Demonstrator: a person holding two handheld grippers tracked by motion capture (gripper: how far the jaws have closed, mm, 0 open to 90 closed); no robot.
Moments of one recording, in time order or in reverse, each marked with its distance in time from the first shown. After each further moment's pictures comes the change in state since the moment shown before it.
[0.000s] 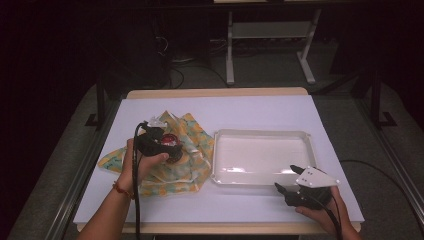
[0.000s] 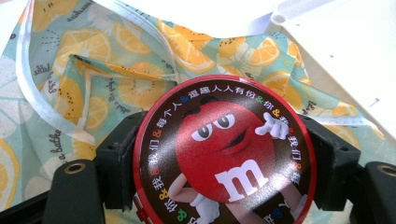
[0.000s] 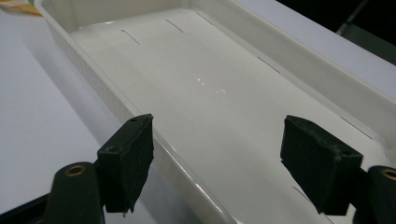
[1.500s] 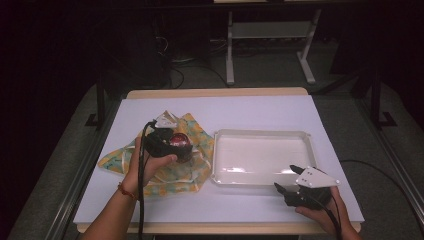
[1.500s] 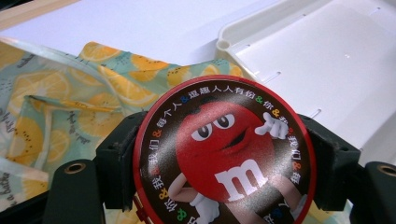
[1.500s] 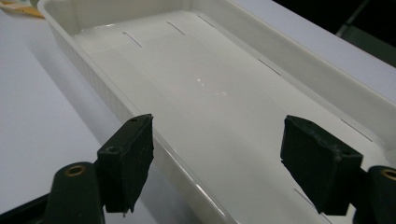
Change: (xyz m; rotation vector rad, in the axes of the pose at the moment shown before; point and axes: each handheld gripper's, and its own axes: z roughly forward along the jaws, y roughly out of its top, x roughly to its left) left arm -0.033 0.016 -0.008 -0.040 -0.064 0.066; right arm 0.001 0.001 -0.001 -0.003 0.000 -0.002
